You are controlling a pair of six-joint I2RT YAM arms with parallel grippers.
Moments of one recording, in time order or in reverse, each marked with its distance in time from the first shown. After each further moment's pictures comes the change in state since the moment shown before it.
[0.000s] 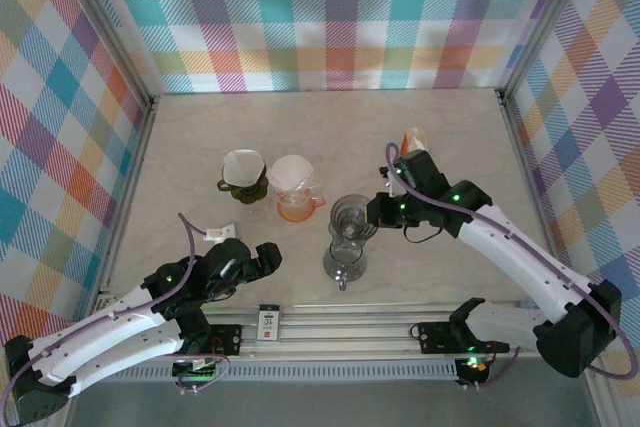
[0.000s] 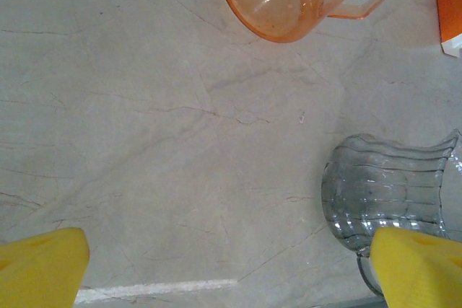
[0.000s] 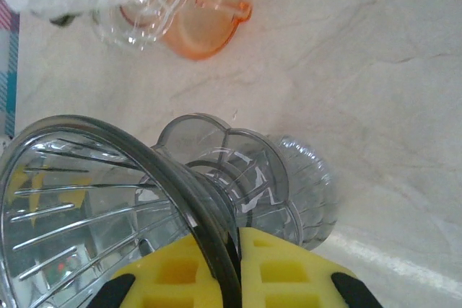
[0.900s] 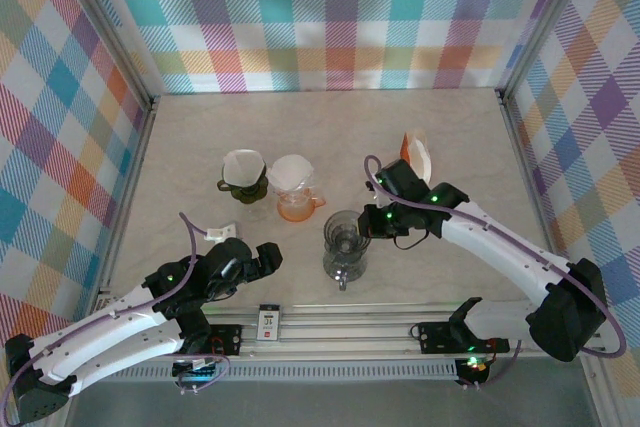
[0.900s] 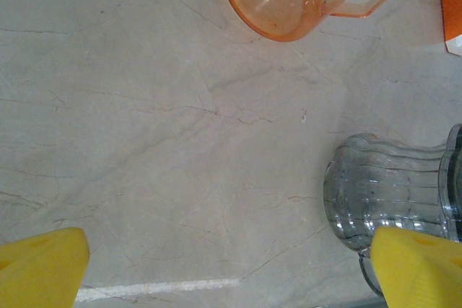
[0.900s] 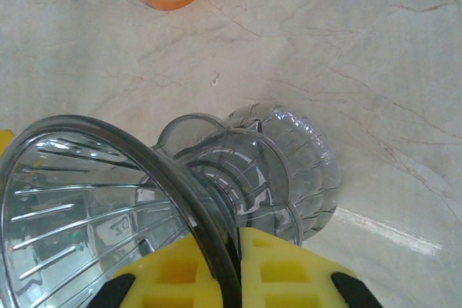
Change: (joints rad) left arm 0.000 0.008 0.003 -0.001 0.000 0.000; right arm 0.067 0.082 -0.053 0.028 0.011 0.000
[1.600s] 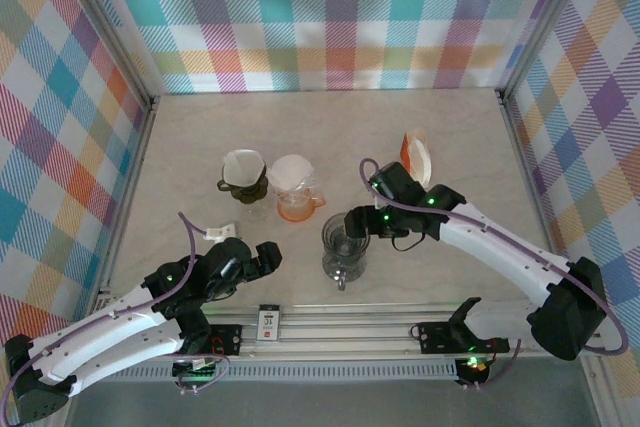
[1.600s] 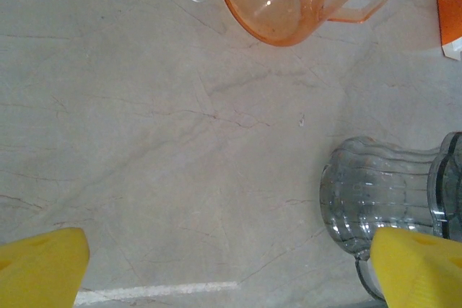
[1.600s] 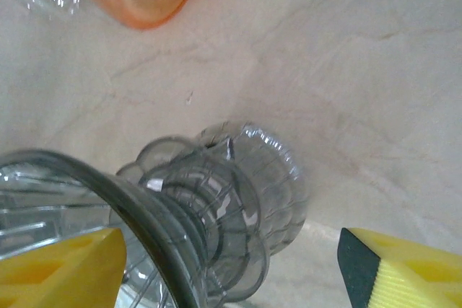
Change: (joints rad) left arm 0.000 -0.002 0.003 0.000 -0.013 0.000; right arm 0.032 -0.001 0.019 -0.005 0.148 -0.001
